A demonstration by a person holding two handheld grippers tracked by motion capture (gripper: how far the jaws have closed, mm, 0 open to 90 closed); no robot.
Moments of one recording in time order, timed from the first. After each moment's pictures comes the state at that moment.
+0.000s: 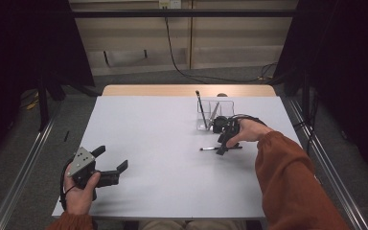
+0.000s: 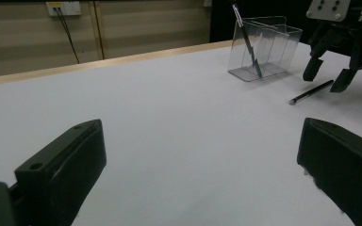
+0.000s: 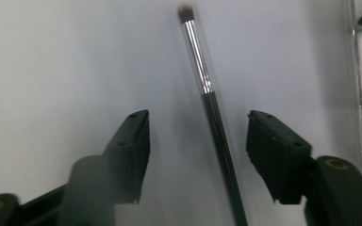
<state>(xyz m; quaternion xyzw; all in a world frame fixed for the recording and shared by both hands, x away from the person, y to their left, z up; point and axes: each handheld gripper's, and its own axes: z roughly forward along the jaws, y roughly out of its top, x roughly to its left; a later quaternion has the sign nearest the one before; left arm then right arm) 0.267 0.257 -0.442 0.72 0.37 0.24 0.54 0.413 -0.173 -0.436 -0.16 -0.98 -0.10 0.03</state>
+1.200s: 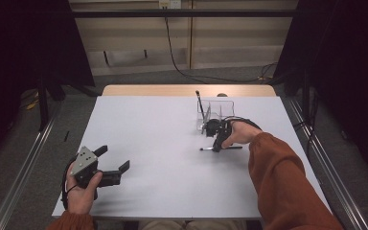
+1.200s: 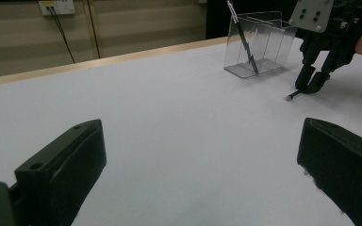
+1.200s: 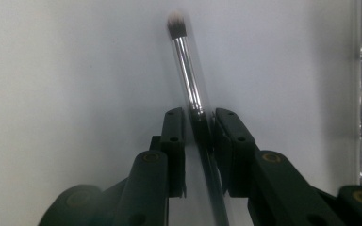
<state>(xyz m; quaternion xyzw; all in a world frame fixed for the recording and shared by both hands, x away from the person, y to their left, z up) 0.269 0.253 -0.442 0.73 0.36 0.23 0.53 0.416 -0.152 -0.450 -0.14 -0.99 -0.06 0.01</state>
